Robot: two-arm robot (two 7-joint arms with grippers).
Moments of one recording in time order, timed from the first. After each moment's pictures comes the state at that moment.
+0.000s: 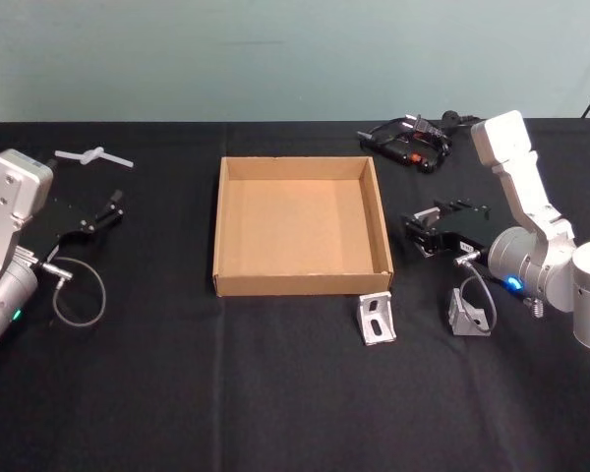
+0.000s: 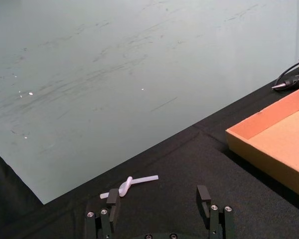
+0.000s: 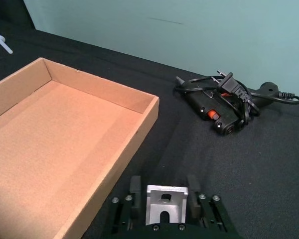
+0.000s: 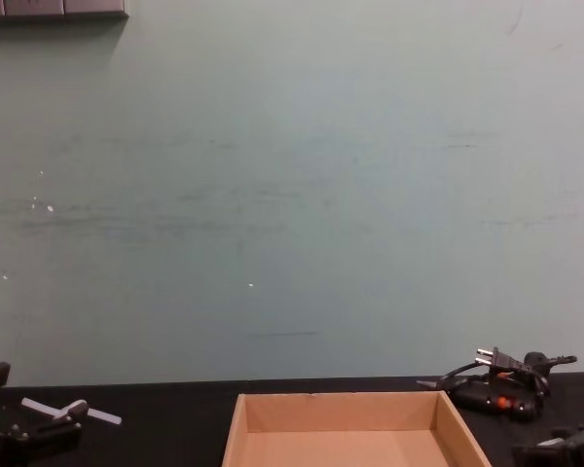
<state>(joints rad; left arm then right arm) -0.20 0.60 0.45 -1.41 -0.25 -0.12 0.03 0.29 0.44 -0.36 -1.42 0.33 0.39 0.20</state>
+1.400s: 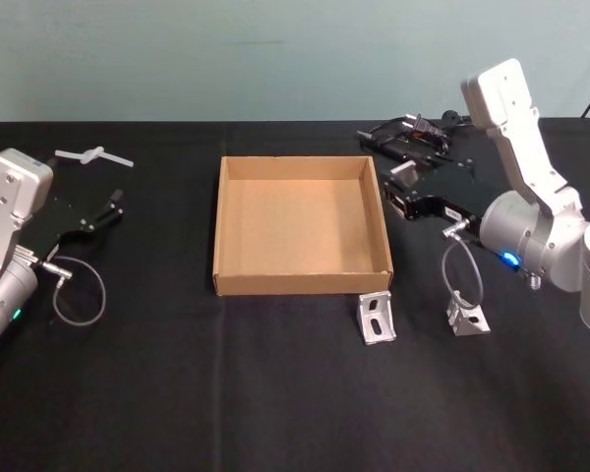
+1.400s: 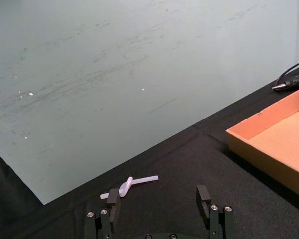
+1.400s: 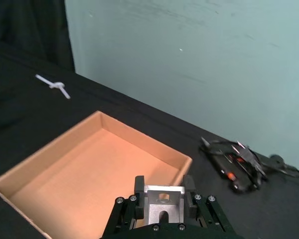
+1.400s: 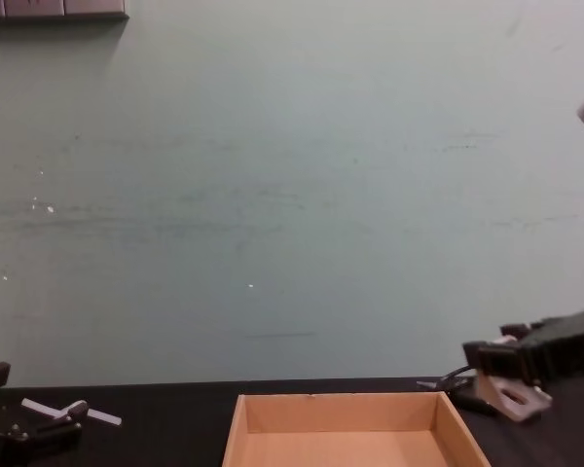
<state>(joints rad) -0.20 0.60 0.45 -1.41 -0.25 -0.12 0.03 0.23 0.44 -0.32 -1.70 0.25 0.45 0.24</state>
